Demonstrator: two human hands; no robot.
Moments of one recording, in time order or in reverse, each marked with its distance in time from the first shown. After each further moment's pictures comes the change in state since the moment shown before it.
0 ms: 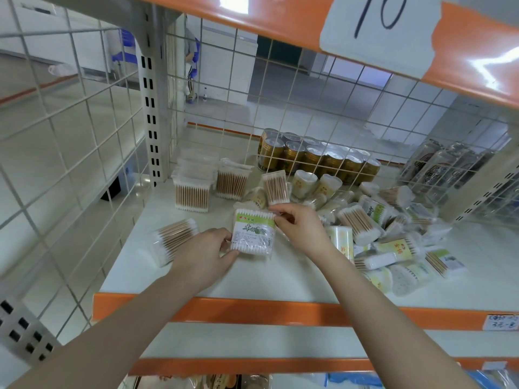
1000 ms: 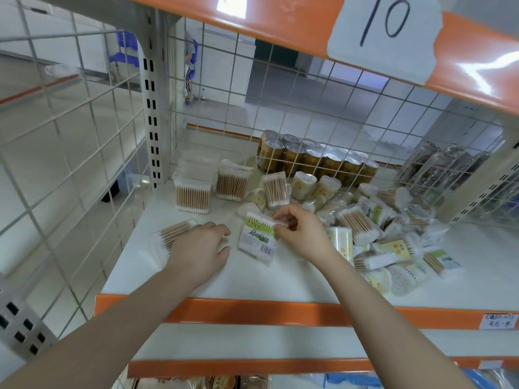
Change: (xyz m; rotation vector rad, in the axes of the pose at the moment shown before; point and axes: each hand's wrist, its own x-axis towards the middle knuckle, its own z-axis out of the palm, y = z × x) left_hand 0.002 -0.003 -0.011 0.135 0.026 0.040; right_hand -0.011 -0.004 -0.002 0.086 -0.002 0.031
